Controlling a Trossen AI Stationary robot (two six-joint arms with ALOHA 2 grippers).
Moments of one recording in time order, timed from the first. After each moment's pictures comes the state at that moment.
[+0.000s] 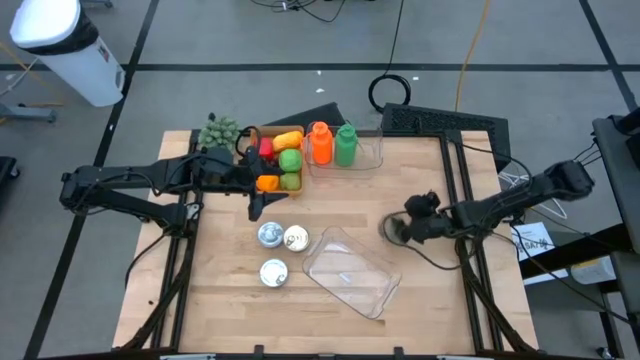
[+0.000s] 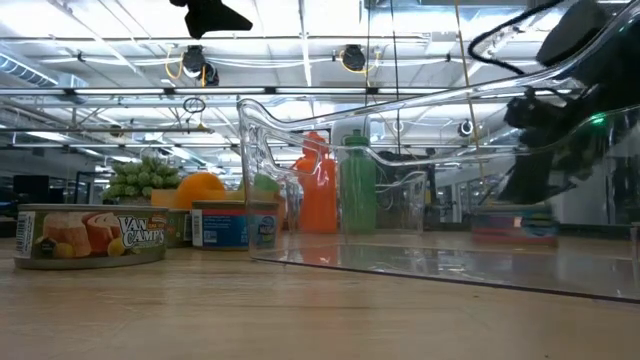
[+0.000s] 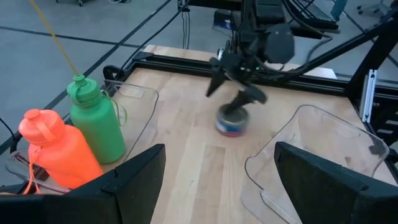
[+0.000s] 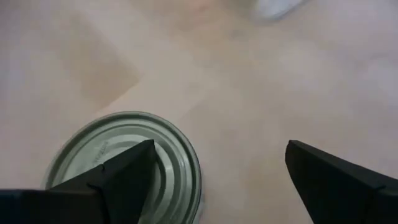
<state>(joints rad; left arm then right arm) 0.07 1.02 0.99 -0.33 -0.05 -0.09 0.23 1.03 0.31 -0.40 0.66 0.82</state>
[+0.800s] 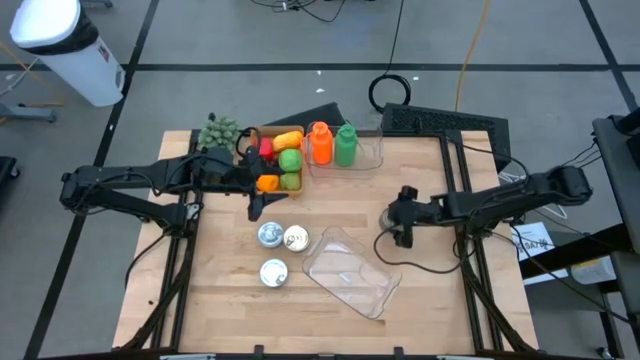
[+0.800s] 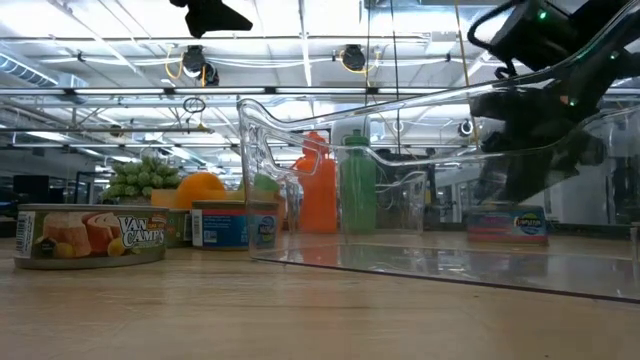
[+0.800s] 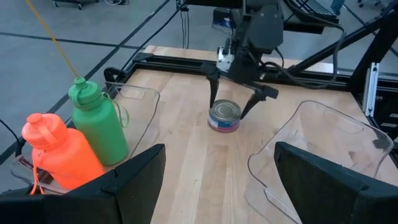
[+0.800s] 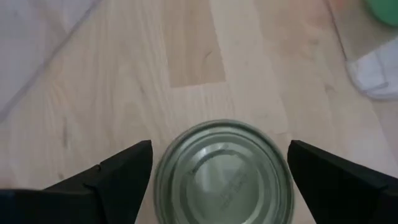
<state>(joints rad) 0.07 1.02 0.99 -0.33 -0.05 -0.06 0.07 1.10 0.45 -0.29 0.26 0.11</state>
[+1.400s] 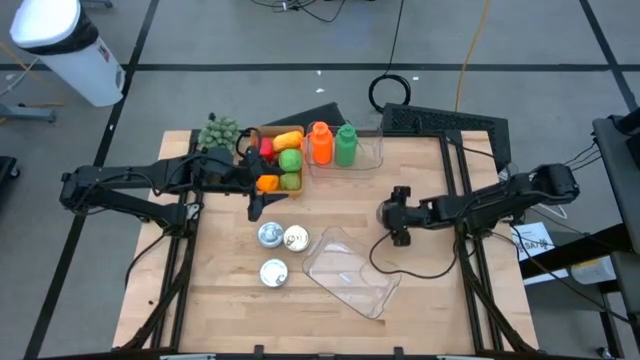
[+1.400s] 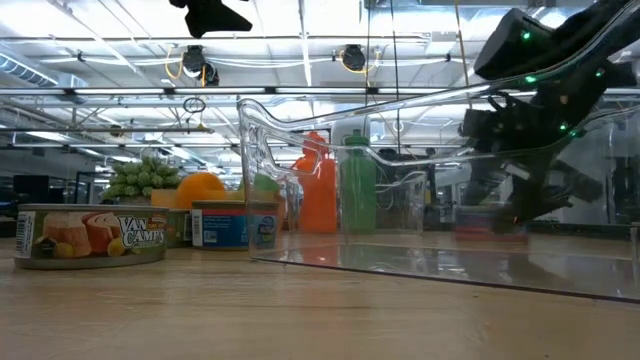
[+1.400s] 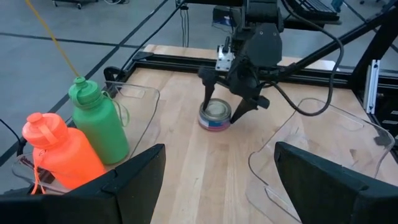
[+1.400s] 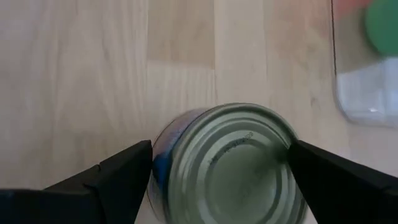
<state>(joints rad) 0.07 1.02 0.99 -0.34 -0.05 -0.05 0.07 1.26 0.48 -0.27 0.38 -0.11</state>
